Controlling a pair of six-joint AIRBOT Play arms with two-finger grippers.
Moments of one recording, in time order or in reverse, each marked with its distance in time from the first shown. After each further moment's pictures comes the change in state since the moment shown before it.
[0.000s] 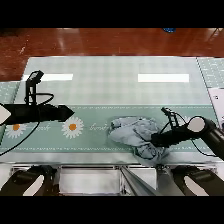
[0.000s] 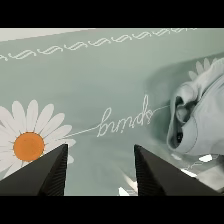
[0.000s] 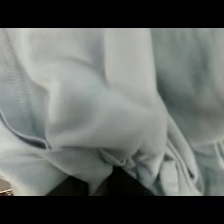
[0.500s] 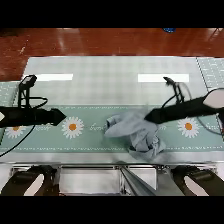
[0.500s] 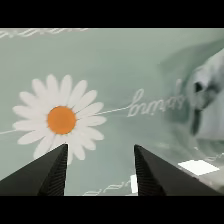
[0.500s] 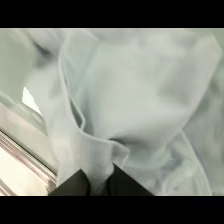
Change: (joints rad) left arm 0.095 0.038 -0.005 0.094 -0.113 -0.014; right arm 0.001 -0.002 0.435 0.127 0.115 -0.152
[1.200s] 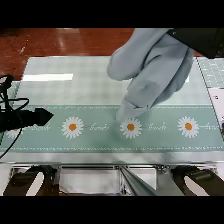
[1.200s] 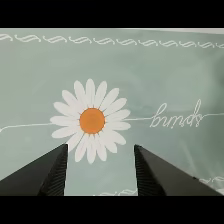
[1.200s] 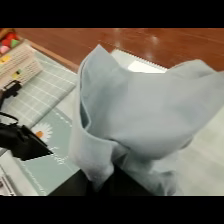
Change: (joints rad) left arm 0.143 0.130 0.000 0.012 -0.035 -0.003; right arm 0.021 -0.014 0.795 0.140 0.023 0.015
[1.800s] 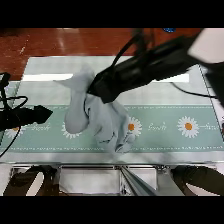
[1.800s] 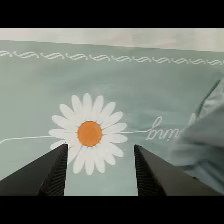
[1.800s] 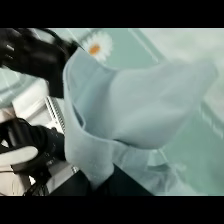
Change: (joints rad) left arm 0.002 0.004 0.000 0.012 0.032 0.000; right arm 0.475 -0.338 -0.043 -0.116 -0.064 0.070
